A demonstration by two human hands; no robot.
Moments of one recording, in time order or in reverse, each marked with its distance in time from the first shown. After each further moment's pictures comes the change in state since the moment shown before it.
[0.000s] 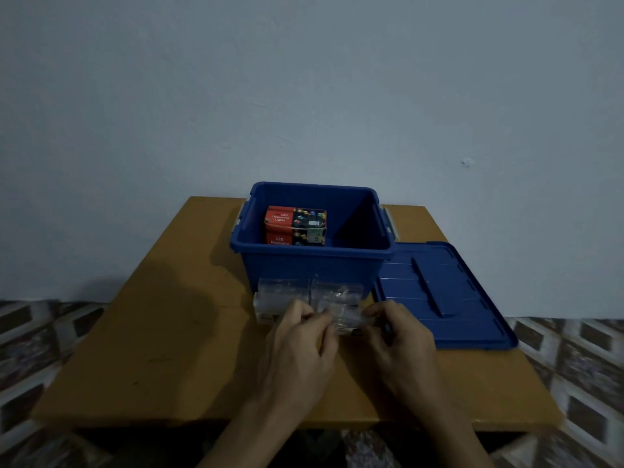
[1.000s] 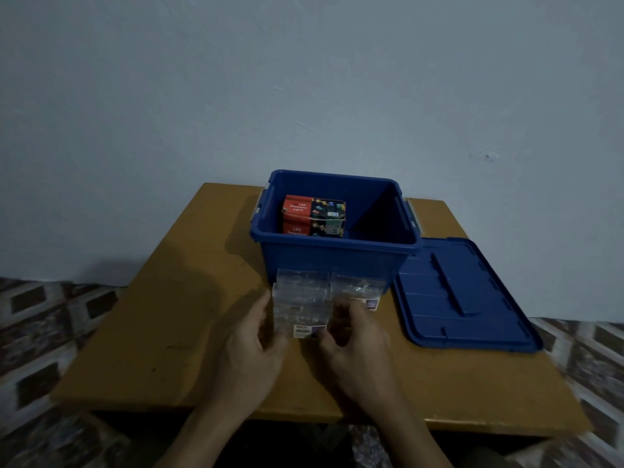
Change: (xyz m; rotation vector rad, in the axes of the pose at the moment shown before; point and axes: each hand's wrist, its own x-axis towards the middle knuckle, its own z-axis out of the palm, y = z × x) left_hand -0.017 -0.059 -0.038 -0.385 -0.001 -0.405; right_hand -0.001 -0.053 0.052 0.105 -0.239 0.219
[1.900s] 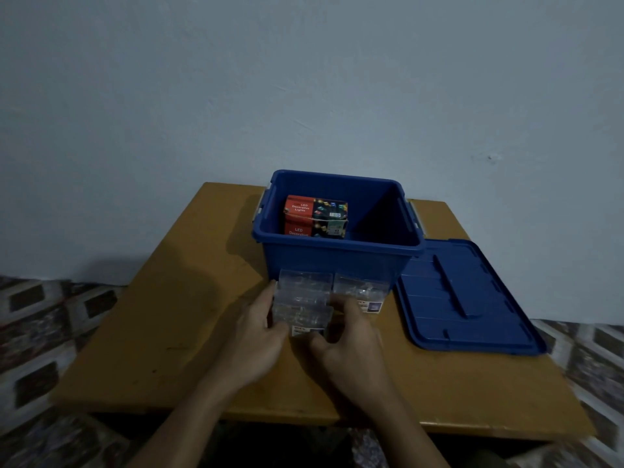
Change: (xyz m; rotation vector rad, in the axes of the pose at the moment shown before) left_hand 0.033 -0.007 -0.004 -0.044 -0.219 0.032; right_hand 0.002 -0.013 0.002 0.087 -0.047 -0.008
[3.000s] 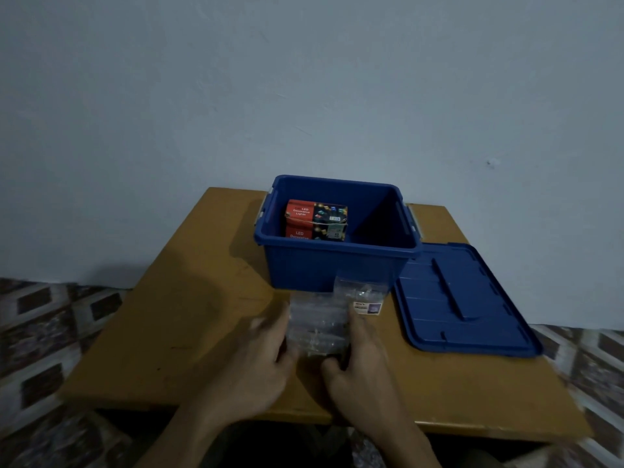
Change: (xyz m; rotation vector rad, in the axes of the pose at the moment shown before) left_hand -0.028 0.008 -0.001 0.257 -0.203 0.041; right_hand -0.022 0.014 -0.005 -0.109 -0.022 -0.062
